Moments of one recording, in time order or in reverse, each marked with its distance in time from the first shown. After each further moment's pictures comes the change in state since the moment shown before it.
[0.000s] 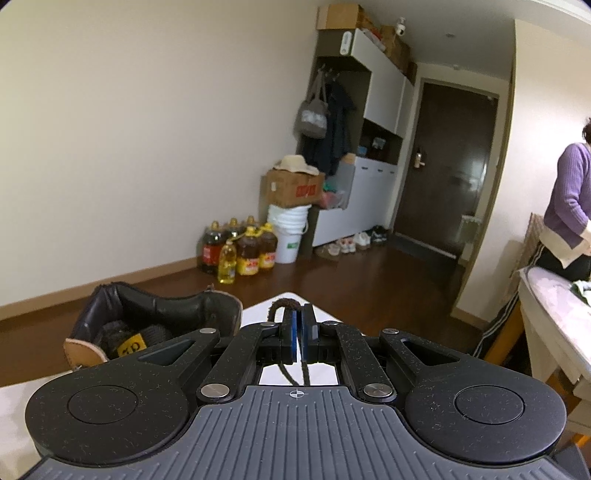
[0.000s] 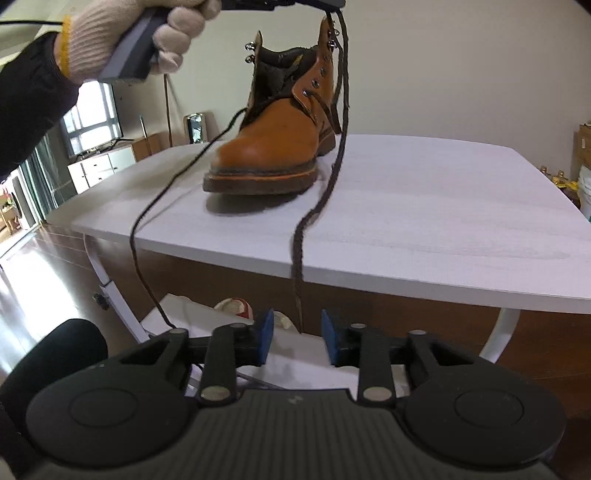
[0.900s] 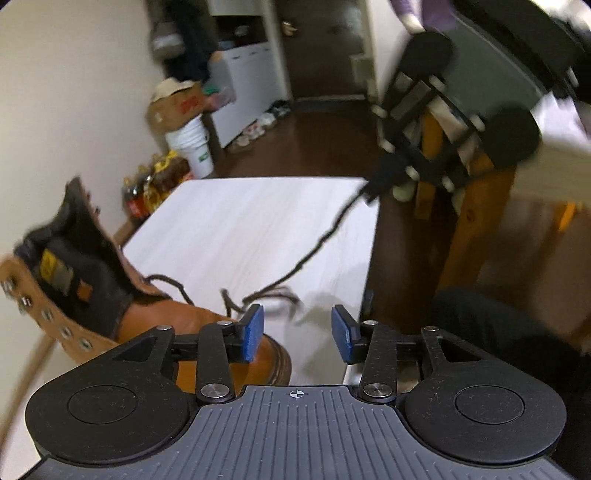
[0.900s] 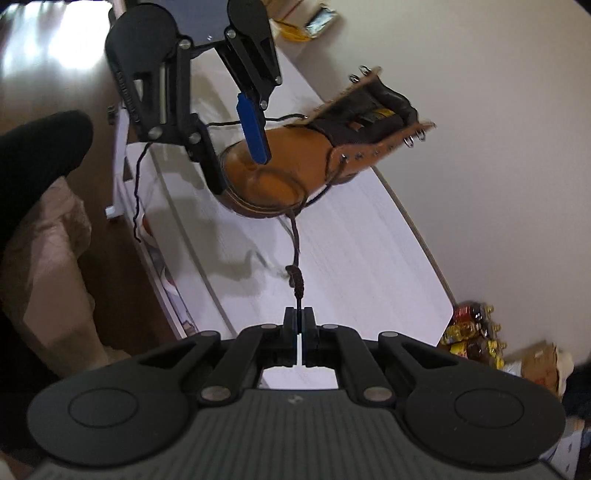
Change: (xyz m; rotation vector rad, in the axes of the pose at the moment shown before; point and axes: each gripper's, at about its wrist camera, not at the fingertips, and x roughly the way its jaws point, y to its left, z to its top) left arm -0.072 -0.077 -0.112 0.572 0.365 -0.177; right arm -0.062 0.029 0.128 -0.910 0.351 -0.150
